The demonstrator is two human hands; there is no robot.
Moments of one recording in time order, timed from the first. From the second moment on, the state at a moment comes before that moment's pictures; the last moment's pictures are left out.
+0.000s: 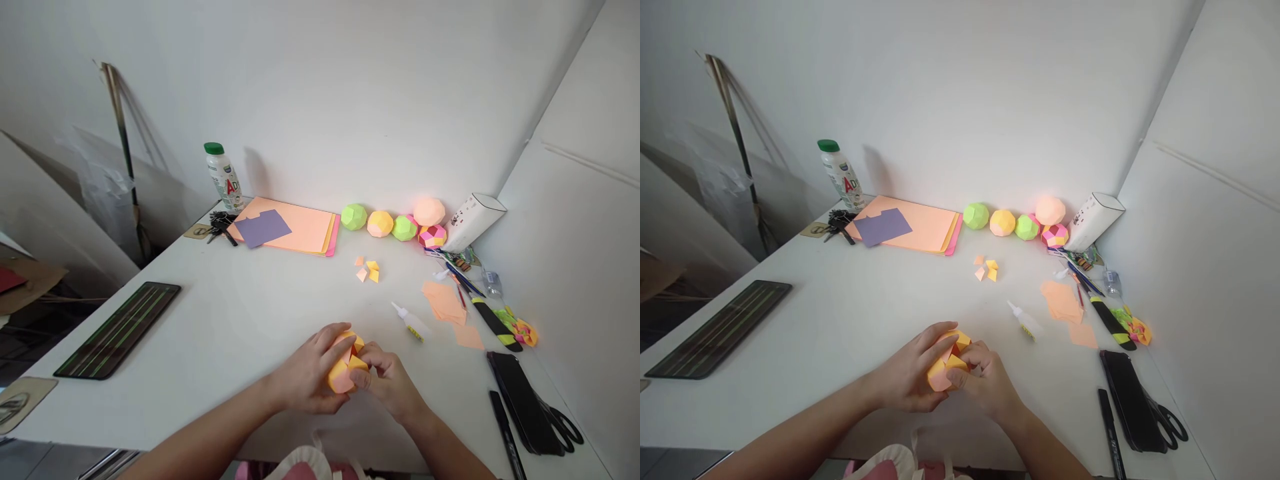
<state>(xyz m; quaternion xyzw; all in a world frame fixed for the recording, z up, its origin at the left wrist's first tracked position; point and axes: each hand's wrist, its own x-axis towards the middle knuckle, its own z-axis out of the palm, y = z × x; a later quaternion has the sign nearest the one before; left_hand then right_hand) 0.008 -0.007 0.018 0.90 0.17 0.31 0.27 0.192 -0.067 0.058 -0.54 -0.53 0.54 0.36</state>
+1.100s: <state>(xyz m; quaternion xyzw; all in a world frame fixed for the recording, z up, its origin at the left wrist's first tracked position) 0.005 -0.010 0.014 0.87 0.19 0.30 0.34 0.194 -0.069 0.064 -0.54 -0.54 0.54 0.34</state>
